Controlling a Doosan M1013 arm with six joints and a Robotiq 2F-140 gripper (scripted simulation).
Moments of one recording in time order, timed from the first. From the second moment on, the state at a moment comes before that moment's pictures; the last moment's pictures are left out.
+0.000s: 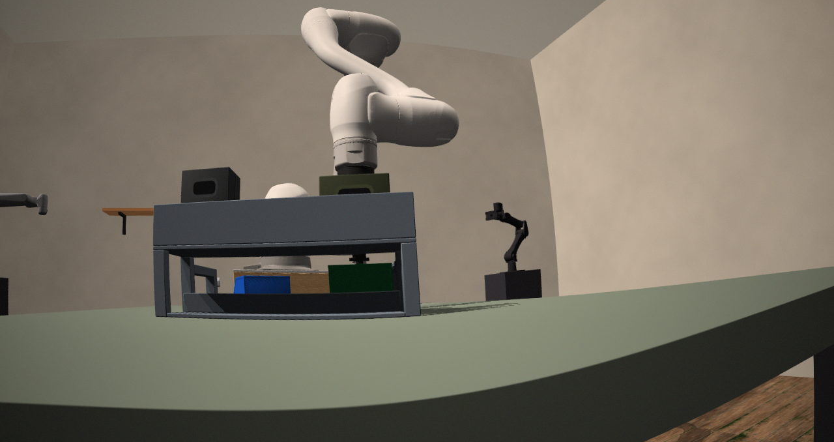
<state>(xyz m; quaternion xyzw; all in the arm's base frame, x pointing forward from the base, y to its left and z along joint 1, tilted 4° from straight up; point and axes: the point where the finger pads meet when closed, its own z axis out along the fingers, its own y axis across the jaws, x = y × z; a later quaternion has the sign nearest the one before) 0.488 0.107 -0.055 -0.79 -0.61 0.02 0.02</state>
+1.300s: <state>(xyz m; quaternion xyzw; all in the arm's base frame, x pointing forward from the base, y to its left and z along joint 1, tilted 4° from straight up) 0.487 0.108 -0.069 -0.79 -0.61 0.02 0.03</state>
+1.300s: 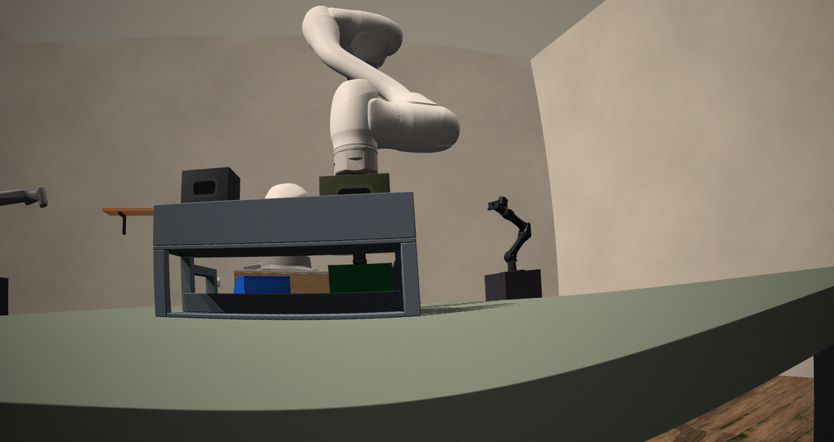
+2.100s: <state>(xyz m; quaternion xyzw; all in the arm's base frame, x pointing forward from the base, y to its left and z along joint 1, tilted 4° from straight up) 0.486 0.109 -0.071 -0.79 -0.61 0.02 0.03</state>
